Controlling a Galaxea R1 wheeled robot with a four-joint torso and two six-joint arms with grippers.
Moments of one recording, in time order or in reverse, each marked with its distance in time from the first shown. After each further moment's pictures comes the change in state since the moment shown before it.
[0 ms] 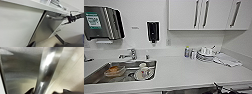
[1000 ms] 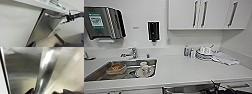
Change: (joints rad) left arm -0.005 0.003 0.000 0.000 -0.003 0.000; right arm 0.017 0.061 -0.057 -0.002 0.016 0.006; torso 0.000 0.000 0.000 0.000
